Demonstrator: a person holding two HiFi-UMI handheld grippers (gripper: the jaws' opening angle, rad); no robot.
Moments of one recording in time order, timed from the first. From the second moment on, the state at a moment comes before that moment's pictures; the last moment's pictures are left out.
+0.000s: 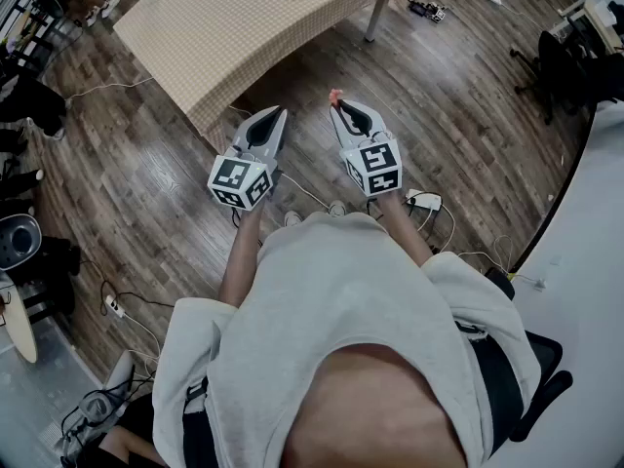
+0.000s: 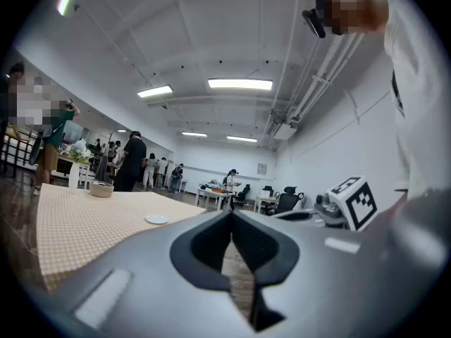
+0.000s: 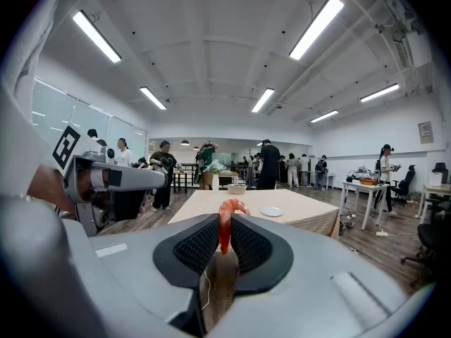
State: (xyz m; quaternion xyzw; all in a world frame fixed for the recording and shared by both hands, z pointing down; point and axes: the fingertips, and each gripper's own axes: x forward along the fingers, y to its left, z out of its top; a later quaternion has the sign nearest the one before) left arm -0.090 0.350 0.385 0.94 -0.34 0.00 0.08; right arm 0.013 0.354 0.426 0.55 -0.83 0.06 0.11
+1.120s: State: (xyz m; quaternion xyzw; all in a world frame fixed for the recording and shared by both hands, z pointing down) left arm -0.009 0.345 0.420 0.93 -0.34 0.03 0.11; right arm 0.107 0.363 0.455 0.55 -0.83 0.08 0.10
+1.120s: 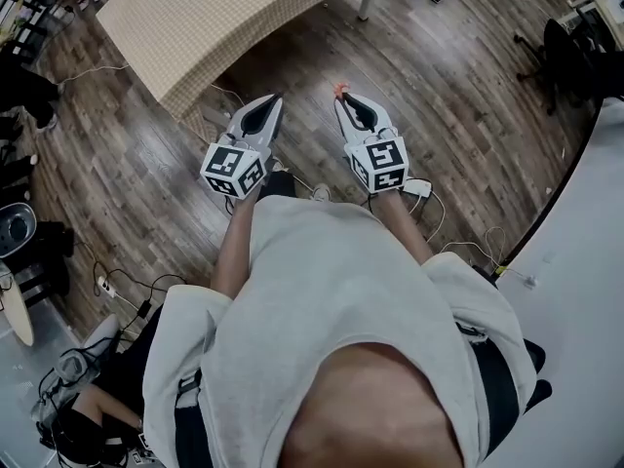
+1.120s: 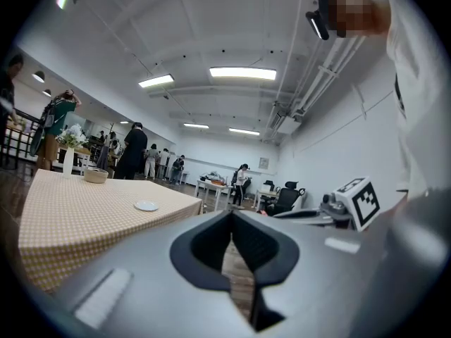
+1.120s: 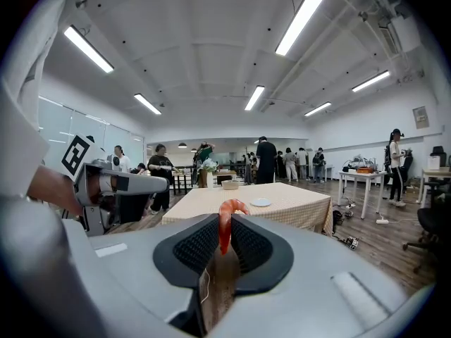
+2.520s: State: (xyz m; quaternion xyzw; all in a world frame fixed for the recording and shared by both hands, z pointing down) left arm -0.077 -0.036 0.434 0.93 -0.32 -0.02 0.15; right arm 0.040 -0.015 0.454 0.55 -0.81 0.07 0.16
